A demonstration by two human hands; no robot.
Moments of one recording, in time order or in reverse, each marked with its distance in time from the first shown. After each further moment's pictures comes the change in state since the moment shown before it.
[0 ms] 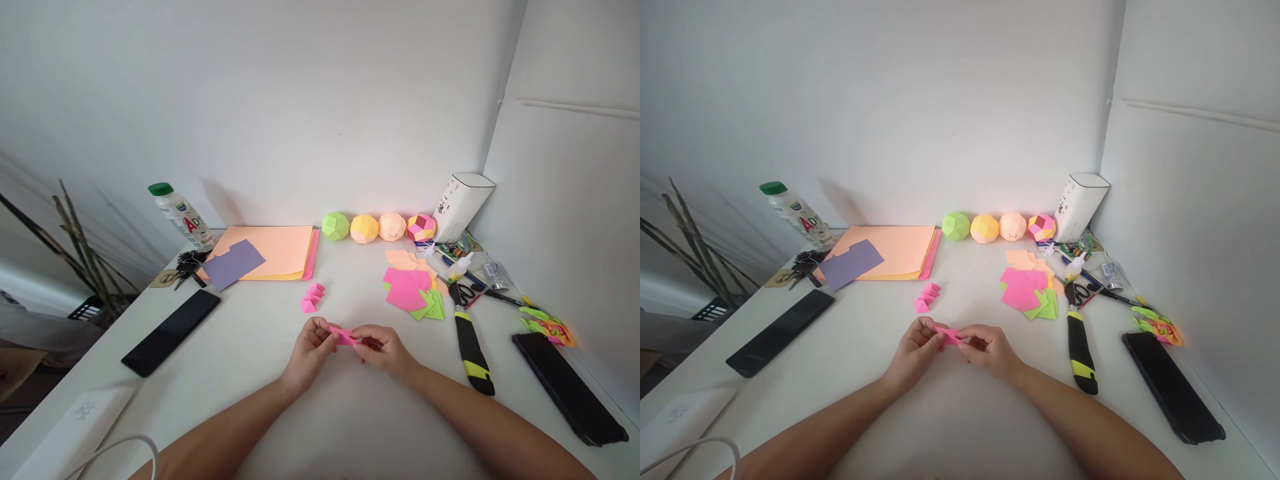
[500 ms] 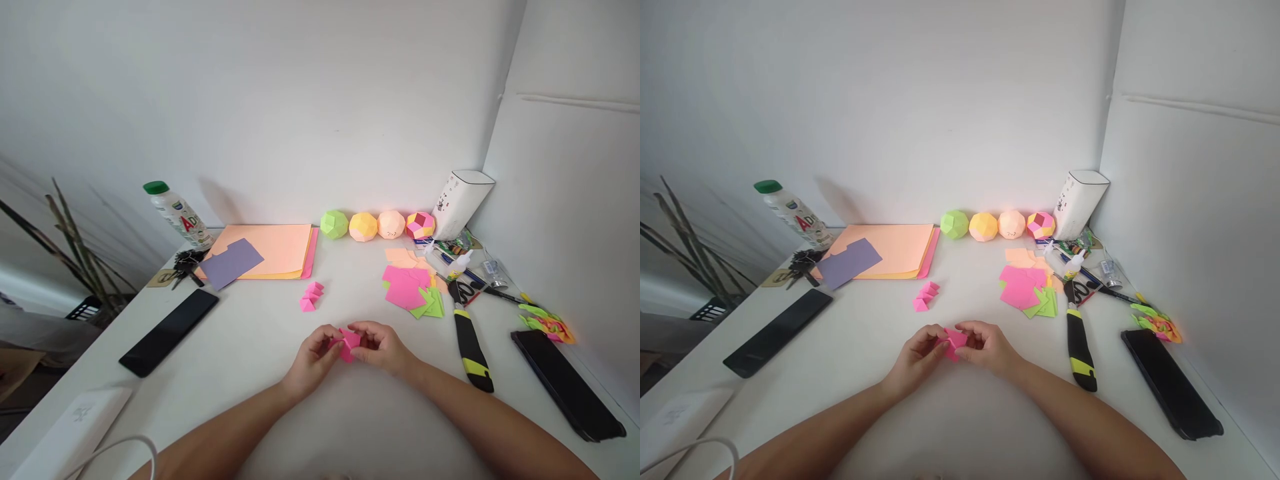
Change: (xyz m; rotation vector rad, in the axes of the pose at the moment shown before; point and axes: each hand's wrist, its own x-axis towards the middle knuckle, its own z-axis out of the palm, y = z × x) left_hand -0.006 -0.007 -0.001 0.246 -0.084 0.119; right_hand 0.001 0.003 -0.003 0.005 -0.046 0.139
